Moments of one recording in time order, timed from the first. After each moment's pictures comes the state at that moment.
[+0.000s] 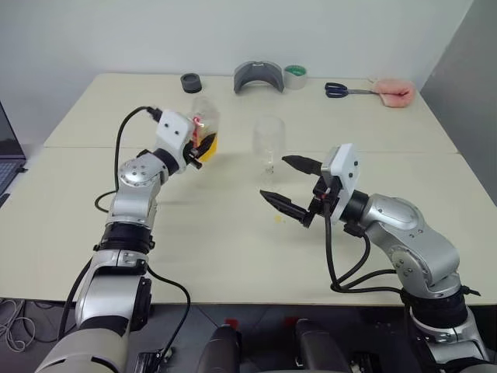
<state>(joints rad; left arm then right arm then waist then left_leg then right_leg) -0.83 0.49 -0.01 0.57 -0.02 -0.06 -0.58 -0.44 -0.40 0.11 -0.51 0.43 0.61 0.57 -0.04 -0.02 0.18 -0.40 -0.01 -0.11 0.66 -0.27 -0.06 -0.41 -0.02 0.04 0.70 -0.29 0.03</state>
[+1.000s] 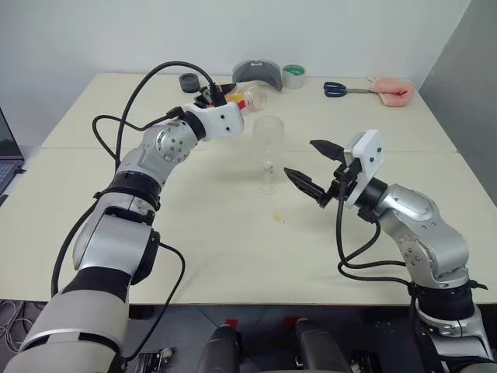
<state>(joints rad) -1.21 0.52 -0.31 1.10 0.52 -0.67 -0.18 -0.45 -0.44 0.02 -0.41 0.42 0.56 0.58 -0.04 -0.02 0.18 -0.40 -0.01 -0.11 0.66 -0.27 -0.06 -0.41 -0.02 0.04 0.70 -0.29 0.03</state>
